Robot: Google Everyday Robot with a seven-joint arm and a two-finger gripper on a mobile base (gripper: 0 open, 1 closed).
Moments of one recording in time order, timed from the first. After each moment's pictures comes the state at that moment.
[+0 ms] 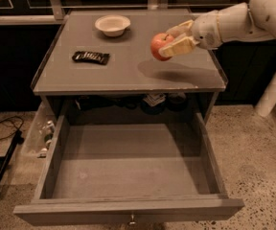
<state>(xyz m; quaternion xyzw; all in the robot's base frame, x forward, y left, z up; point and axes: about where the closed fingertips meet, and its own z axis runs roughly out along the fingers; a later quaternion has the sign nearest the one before) 0.707 -0.118 0.925 -0.51 0.68 0.24 0.47</state>
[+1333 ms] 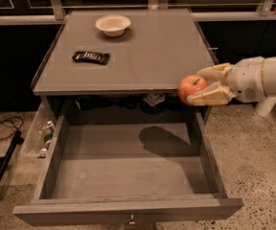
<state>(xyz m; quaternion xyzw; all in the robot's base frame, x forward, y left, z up) 0.549 -0.182 0.885 -0.48 0.72 0.17 0.46</state>
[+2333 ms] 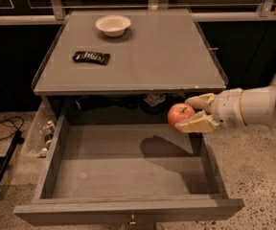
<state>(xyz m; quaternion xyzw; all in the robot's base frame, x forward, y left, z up) 0.520 -0.162 0.811 -0.47 0.75 0.19 0.42</state>
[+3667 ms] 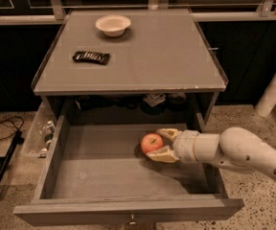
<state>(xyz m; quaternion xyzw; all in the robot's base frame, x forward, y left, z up) 0.532 -0.088 0.652 -0.48 0.72 0.20 0.46</state>
